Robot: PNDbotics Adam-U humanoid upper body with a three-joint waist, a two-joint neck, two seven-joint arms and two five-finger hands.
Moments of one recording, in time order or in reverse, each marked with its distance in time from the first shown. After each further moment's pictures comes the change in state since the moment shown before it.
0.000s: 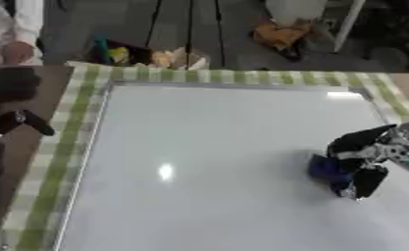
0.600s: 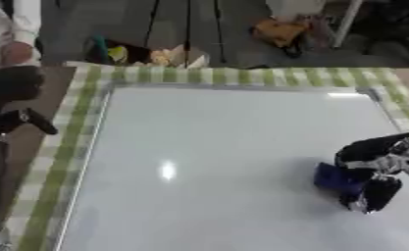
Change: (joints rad) left arm 0.000 0.000 0.000 0.000 -0.002 0.001 -0.001; right arm 0.055 -0.011 -0.070 -0.133 0.011 0.087 0.007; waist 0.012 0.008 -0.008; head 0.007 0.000
